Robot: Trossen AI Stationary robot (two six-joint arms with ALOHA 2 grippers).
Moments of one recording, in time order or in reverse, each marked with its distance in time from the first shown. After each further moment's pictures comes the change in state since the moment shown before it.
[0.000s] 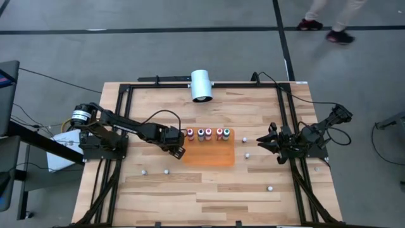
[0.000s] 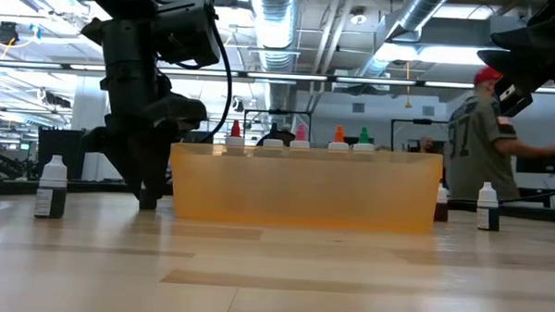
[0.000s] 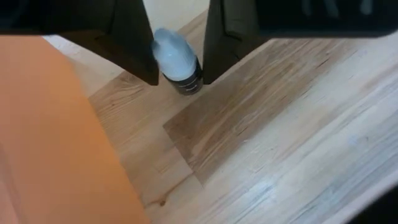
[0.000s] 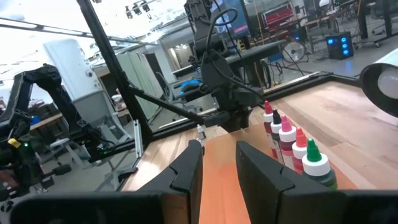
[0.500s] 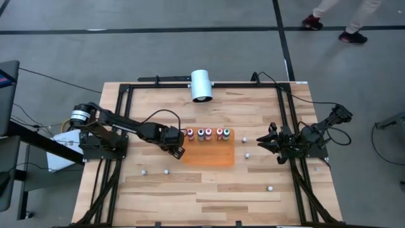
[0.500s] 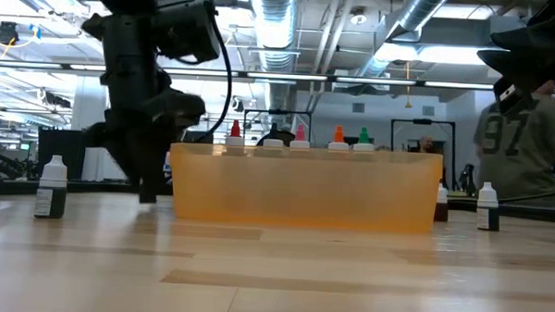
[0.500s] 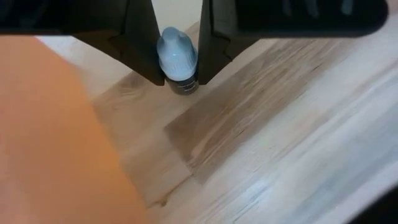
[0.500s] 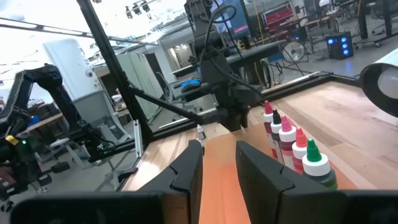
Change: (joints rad) left arm 0.000 -0.015 0.012 -0.028 0.001 0.015; right arm 0.000 0.000 0.000 0.000 0.000 0.000
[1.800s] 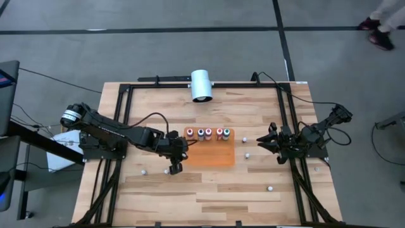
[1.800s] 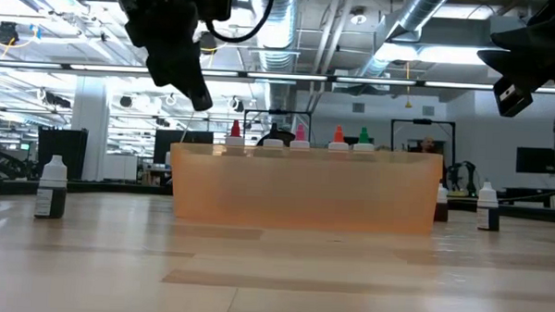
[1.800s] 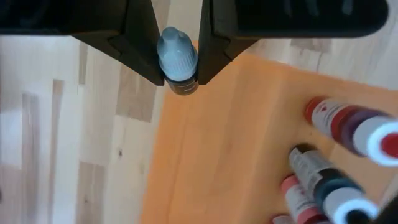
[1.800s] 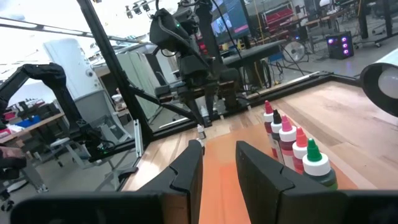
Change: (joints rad) left arm -0.192 -0.104 0.186 0.055 -0.053 0.537; right arm 0.000 0.000 0.000 -0.002 -0.001 0.000
